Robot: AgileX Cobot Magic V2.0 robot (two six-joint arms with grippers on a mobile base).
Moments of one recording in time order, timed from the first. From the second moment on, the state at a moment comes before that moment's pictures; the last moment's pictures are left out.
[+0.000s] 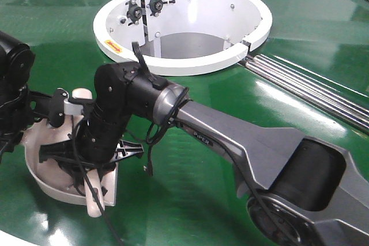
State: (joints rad) left arm -0.17 1.79 -1.33 0.40 1.22 1.16; right arm 0.83 2.38 -2.20 0.37 1.24 0.42
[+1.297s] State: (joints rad) left arm -0.17 1.79 -1.33 0.39 1.22 1.16; right arm 0.42 1.79 -1.45 0.01 1.24 0.20
